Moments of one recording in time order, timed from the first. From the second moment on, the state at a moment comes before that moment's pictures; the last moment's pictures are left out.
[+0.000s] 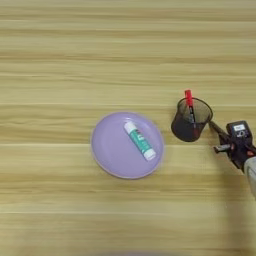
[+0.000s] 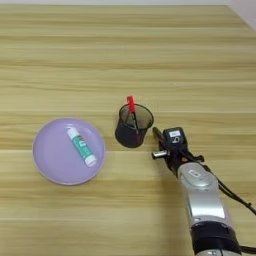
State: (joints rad) arm -0.12 -0.38 -0.16 0.45 -0.04 0.13 0.25
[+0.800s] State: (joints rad) arm -0.15 -0.38 -0.18 0.53 0.04 0.21 0.35
